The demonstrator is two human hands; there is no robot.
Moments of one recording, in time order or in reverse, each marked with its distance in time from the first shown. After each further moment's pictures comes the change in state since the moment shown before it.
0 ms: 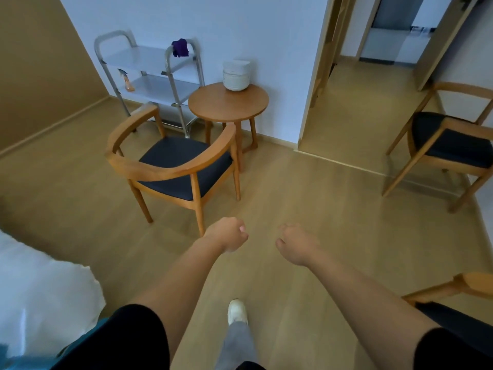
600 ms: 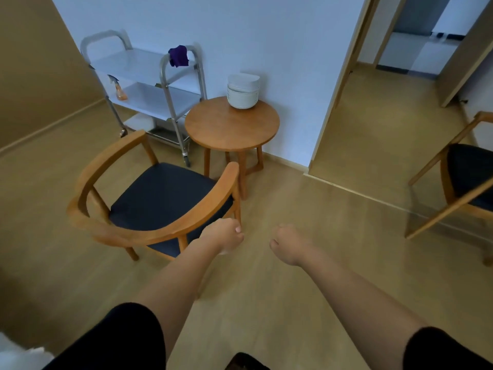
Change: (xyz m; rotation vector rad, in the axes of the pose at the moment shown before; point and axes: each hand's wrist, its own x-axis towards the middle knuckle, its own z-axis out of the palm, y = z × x) left_hand 0.273 -0.032 -0.146 -0.032 -0.014 -0.018; right_hand 0.302 0.019 -0.120 -0.020 -0.044 -0.060
